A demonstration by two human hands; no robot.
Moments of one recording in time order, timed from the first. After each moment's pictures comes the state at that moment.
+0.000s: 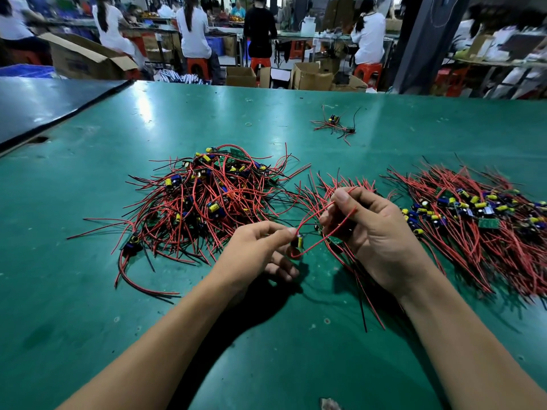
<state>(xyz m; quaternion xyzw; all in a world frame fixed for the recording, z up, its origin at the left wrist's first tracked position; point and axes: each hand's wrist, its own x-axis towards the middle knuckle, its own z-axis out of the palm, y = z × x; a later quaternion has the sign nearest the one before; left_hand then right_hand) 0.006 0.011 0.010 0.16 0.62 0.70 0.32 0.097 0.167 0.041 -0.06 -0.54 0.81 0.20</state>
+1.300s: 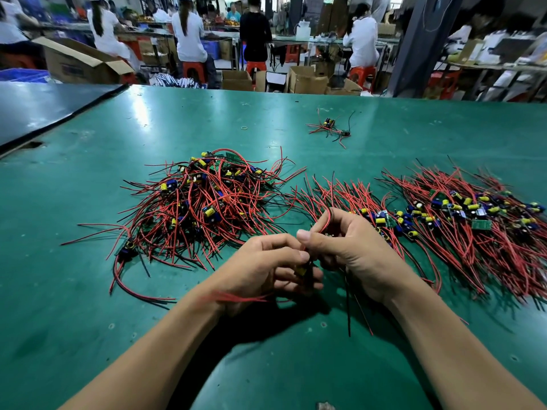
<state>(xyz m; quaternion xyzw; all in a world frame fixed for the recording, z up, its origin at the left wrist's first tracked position) 0.013 0.010 0.012 0.23 0.53 0.68 0.46 0.095 0.167 0.019 -0.08 -0.67 0.74 0.10</state>
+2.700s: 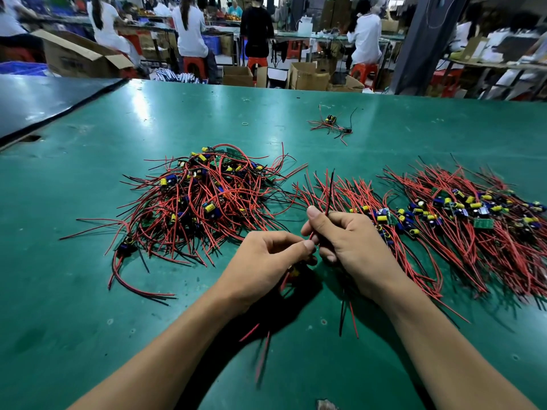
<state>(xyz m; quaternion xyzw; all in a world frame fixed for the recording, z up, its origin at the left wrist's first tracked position) 0.025 0.013 0.009 0.29 0.66 0.64 0.27 0.088 0.162 0.014 -0.14 -0.71 0.67 0.18</state>
